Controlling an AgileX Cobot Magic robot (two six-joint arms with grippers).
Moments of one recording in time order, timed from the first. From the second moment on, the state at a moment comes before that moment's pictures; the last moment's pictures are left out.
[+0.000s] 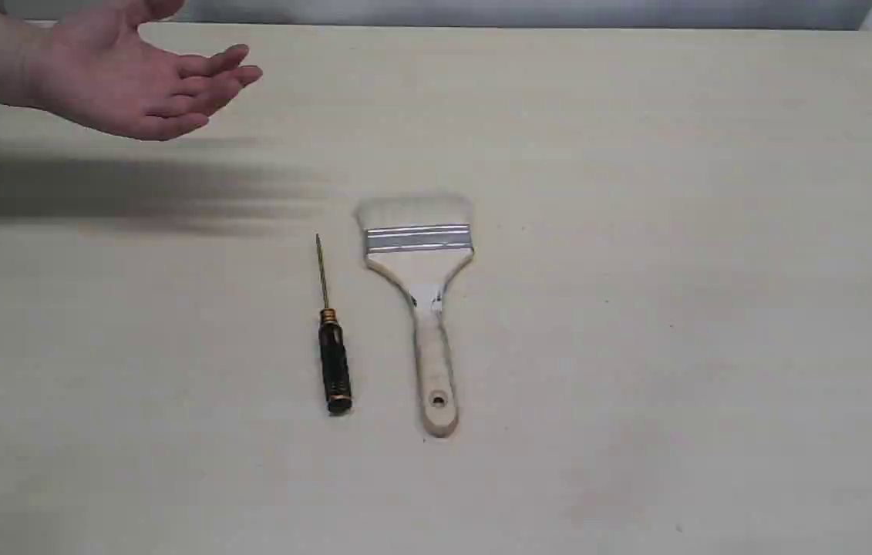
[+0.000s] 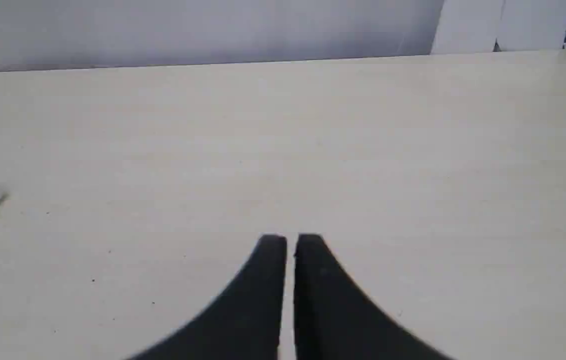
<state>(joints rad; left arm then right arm) 0.02 0.00 0.00 0.07 0.26 -0.07 -0.12 0.01 0.00 0.06 0.36 -0.01</state>
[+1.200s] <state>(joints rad) 0.02 0.00 0.00 0.07 0.26 -0.07 -0.12 0.00 0.00 0.01 -0.64 0.29</state>
